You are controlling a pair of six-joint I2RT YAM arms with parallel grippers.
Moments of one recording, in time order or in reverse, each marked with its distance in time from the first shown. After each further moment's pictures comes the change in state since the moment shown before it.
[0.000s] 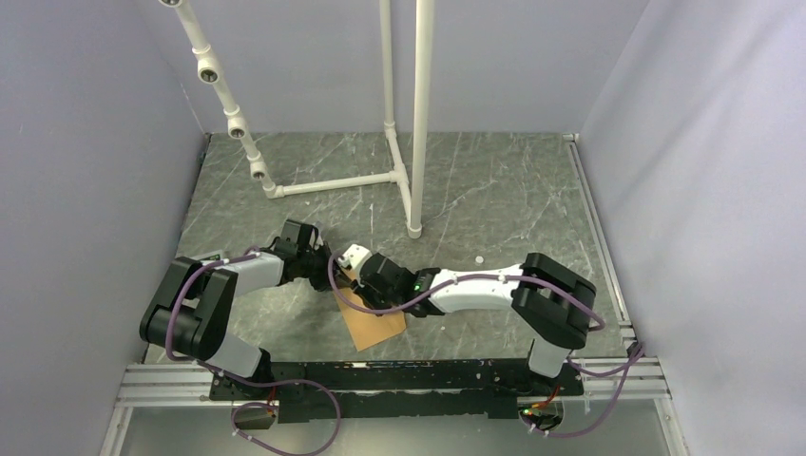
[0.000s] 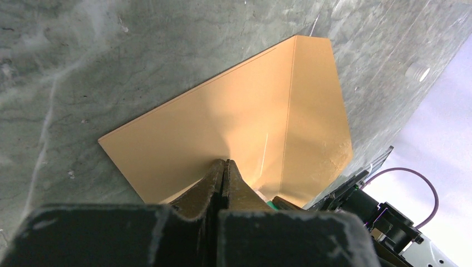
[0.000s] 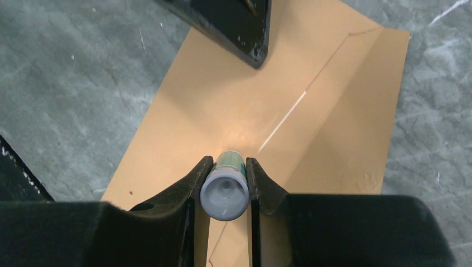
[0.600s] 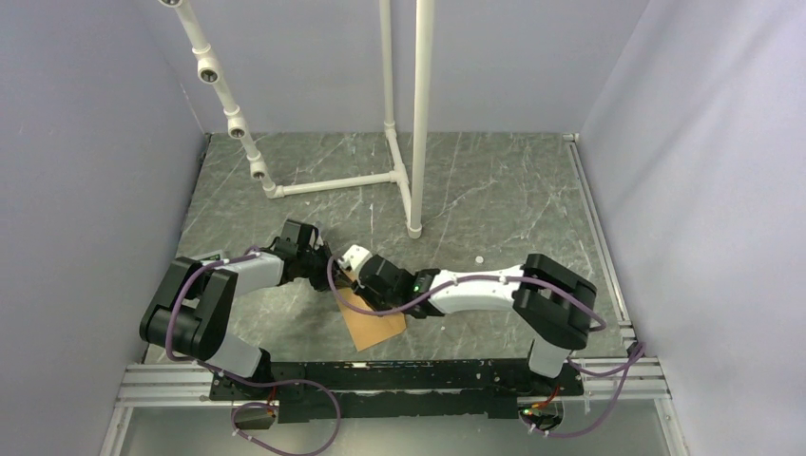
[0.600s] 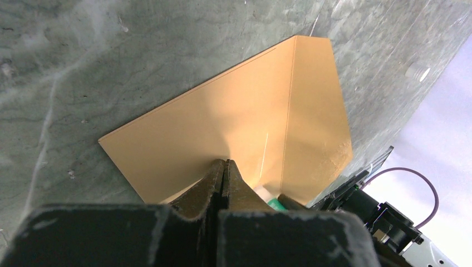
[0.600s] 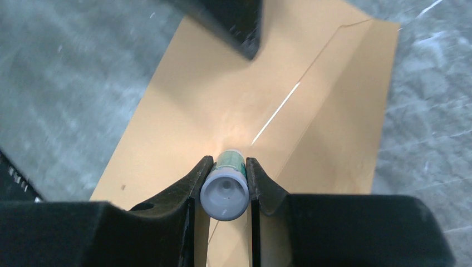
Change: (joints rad) left arm 0.000 0.000 0.001 -0.001 -0.001 0.000; right arm 0.001 0.027 0.043 -0.029 0.053 0.002
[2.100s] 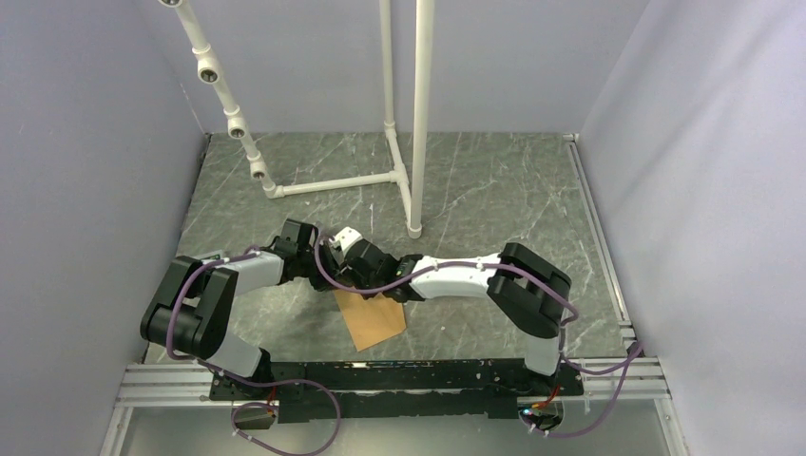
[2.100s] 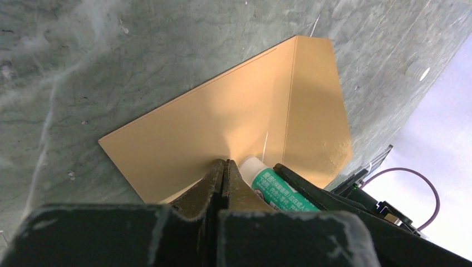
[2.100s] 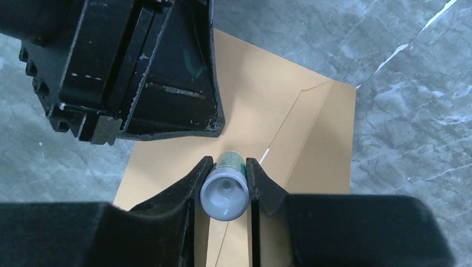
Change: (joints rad) left arm 0.005 0.007 0.006 -0.007 0.008 0.003; right arm -0.042 0.124 0.150 -0.022 0.037 0.045
